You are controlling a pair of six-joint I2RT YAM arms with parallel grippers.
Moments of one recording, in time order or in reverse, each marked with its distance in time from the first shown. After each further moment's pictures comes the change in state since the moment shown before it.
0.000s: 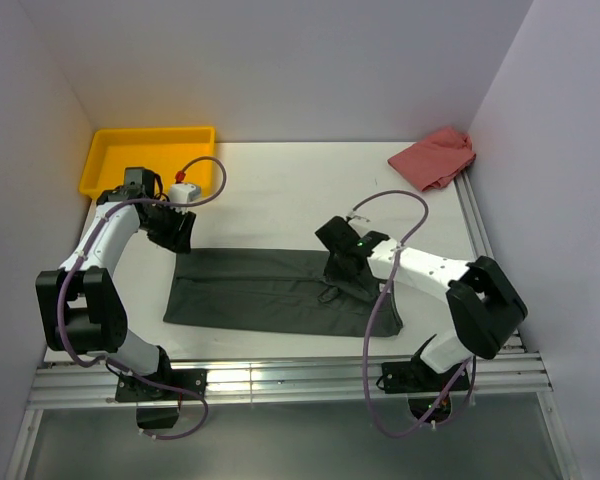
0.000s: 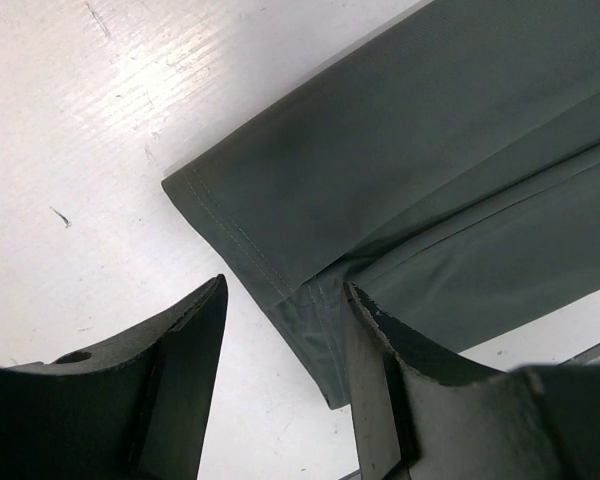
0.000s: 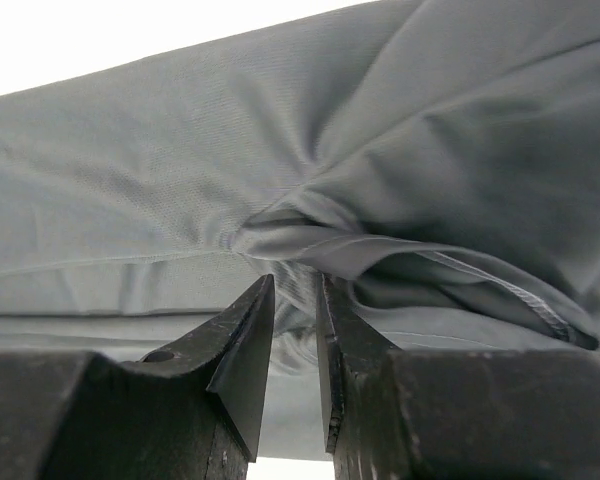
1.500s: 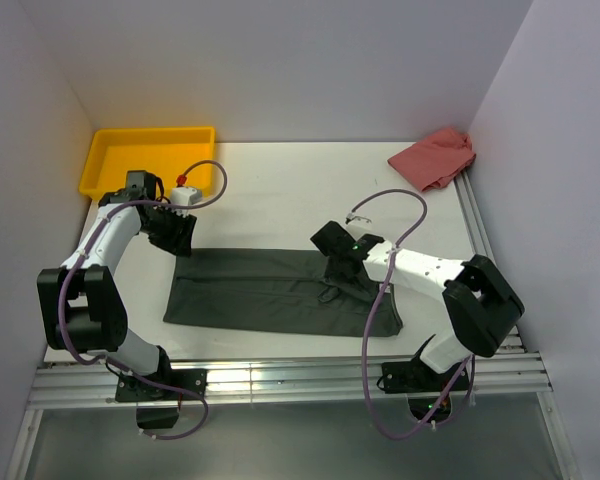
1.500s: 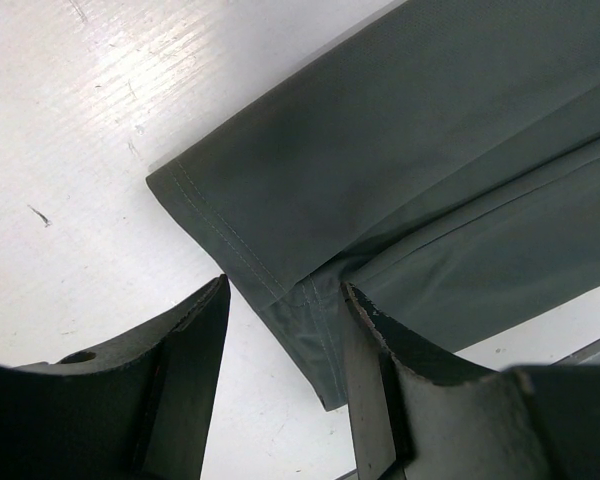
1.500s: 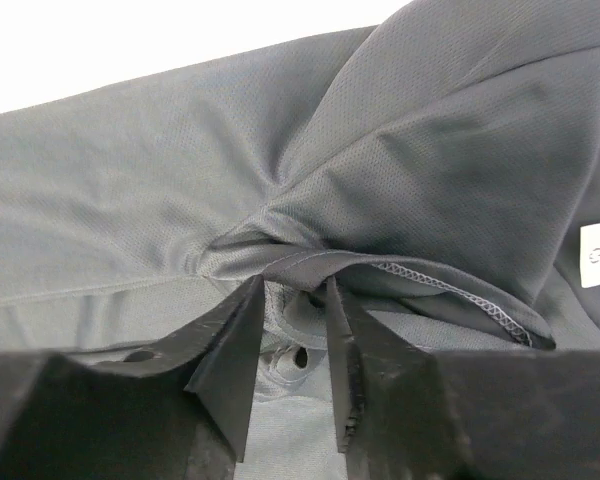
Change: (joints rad) left arm 0.000 0.006 -0.025 0.007 0.006 0.000; right arm 0.039 0.033 0.014 -0.035 0.140 0.006
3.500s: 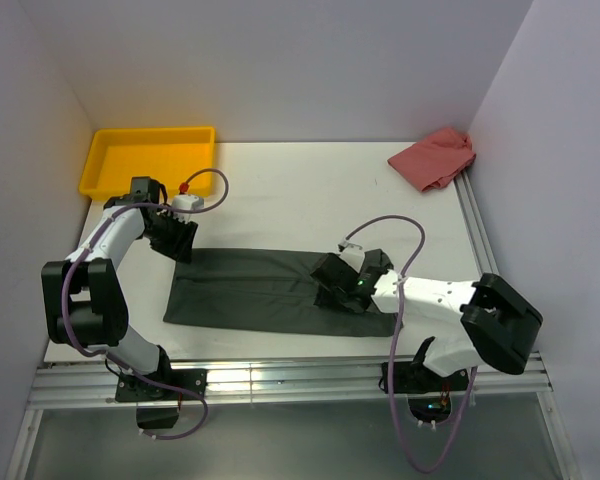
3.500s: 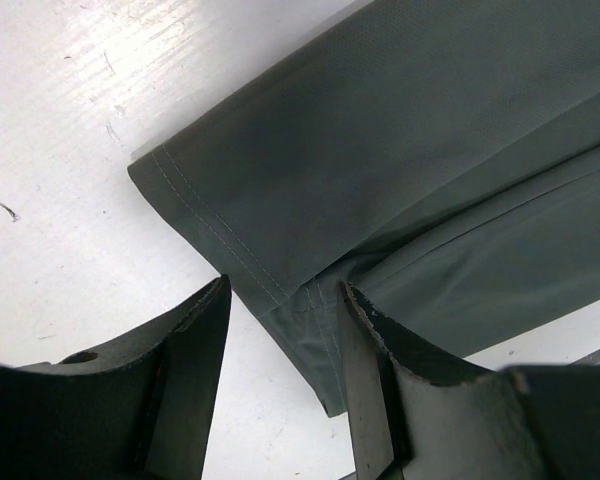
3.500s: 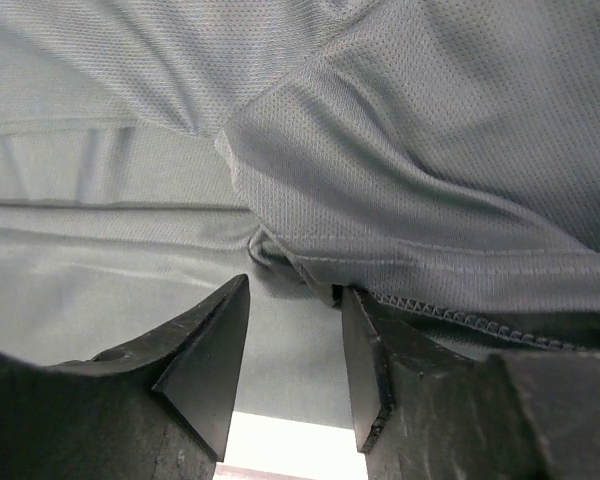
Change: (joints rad) left arm 0.000 0.035 -0.048 0.033 -0.026 0.001; right arm 0.178 -0.121 -0.225 0.181 -0.101 0.106
